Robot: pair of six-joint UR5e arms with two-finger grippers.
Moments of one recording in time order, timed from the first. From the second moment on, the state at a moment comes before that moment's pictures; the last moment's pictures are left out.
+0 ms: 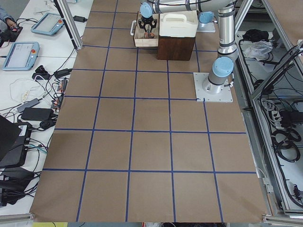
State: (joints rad) left arm -2.07 -1.97 -1.56 -1.25 1.55 1.06; right arm 1.51 -1.48 1.43 -1.51 -1.54 -0.01
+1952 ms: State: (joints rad) left arm -2.07 -1.98 -1.56 -1.23 1.48 1.06; right arm 1.54 -1.50 1.47 -1.51 -1.59 0.07
